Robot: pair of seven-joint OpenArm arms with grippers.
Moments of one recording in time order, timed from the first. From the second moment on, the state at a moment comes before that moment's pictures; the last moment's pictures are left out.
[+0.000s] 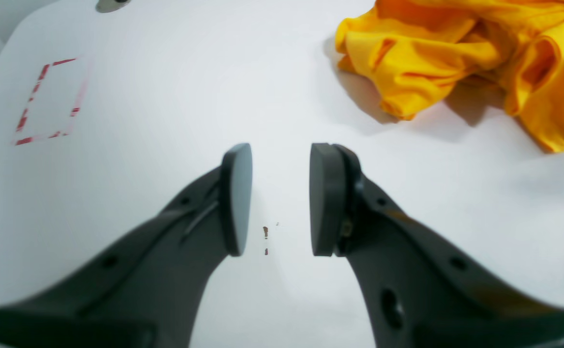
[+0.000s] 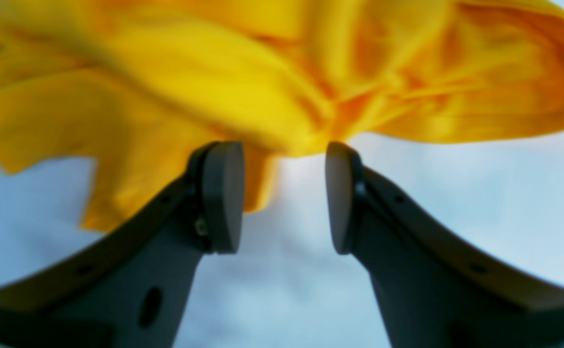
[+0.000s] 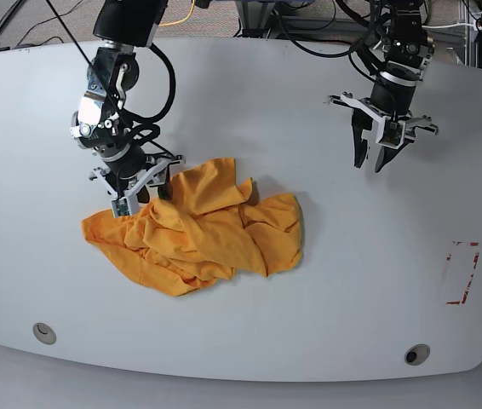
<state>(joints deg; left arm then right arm) 28.2 -2.7 -10.5 110.0 5.1 -18.7 6.1 -3.0 -2.3 19.5 93.8 8.4 29.1 -43.9</state>
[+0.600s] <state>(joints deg) 27.9 -2.8 -10.7 110.0 5.1 -18.7 6.1 -5.9 -5.6 20.4 89.9 7.8 30.1 -42.1</state>
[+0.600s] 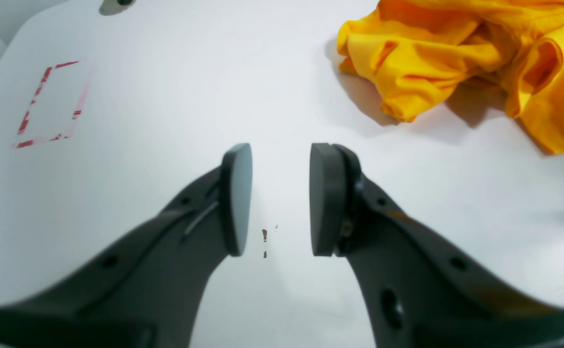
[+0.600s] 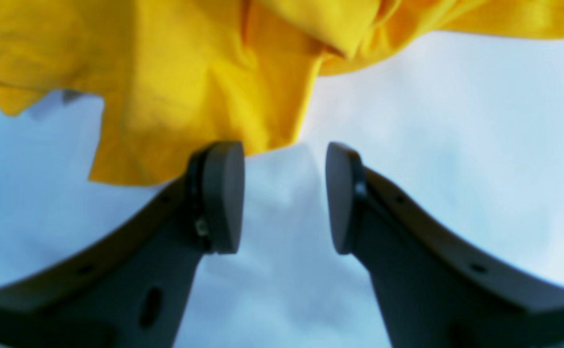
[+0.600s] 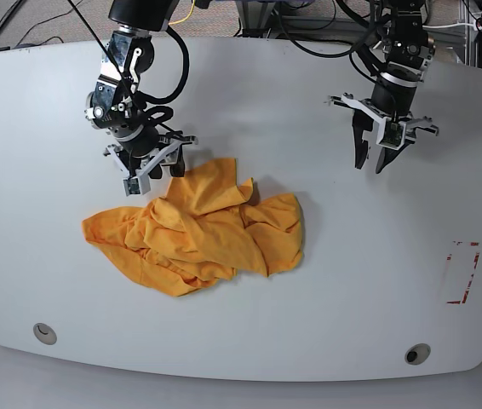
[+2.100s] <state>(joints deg) 23.7 -2.4 -10.7 109.3 5.1 -18.8 13.7 -3.8 -5.6 20.0 81.8 9.3 31.7 -35.4</state>
